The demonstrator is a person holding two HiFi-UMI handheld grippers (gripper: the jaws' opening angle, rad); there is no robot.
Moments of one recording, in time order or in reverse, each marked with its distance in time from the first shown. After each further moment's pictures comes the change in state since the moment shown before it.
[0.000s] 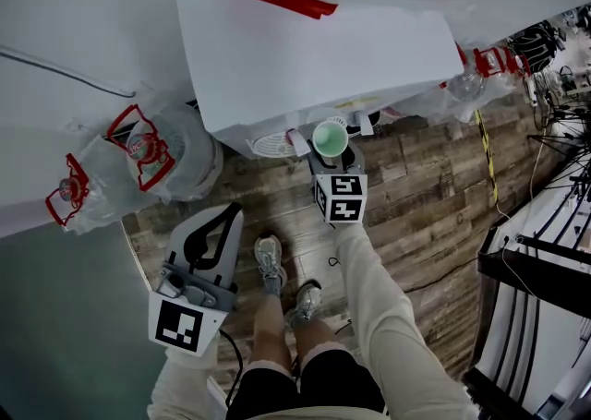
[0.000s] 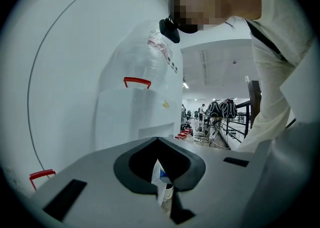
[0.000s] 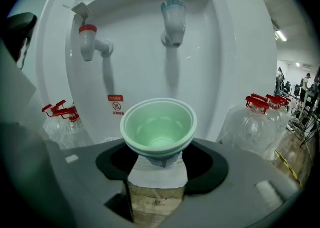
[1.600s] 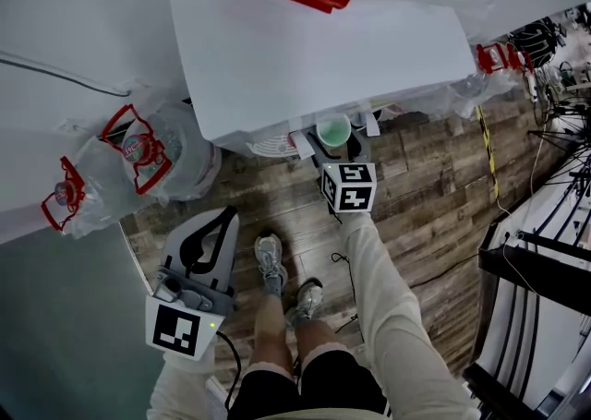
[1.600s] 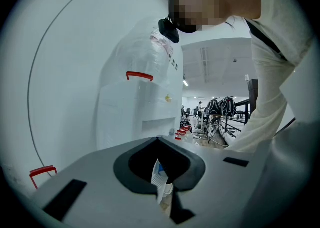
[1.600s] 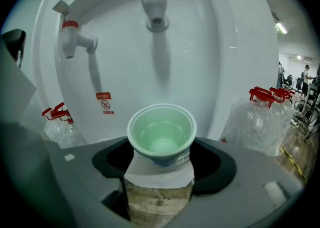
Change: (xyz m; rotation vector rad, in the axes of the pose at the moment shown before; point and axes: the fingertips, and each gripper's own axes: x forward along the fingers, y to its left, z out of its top) left arm 0.000 0.011 -0.018 -0.006 0.040 -0.006; right arm 0.021 -0.011 -0.004 0.041 0.029 0.031
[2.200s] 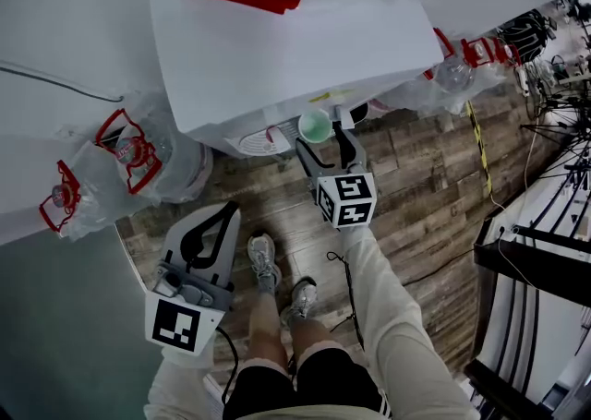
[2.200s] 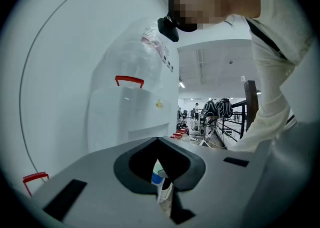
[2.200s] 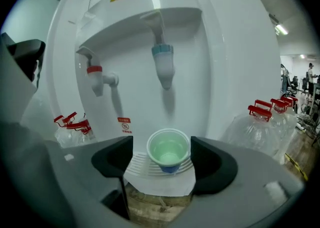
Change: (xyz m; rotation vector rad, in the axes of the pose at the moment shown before) left arm 0.011 -0.029 0.021 0.024 -0.026 -0.040; right arm -0.054 0.011 0.040 -0.024 -0.120 0.068
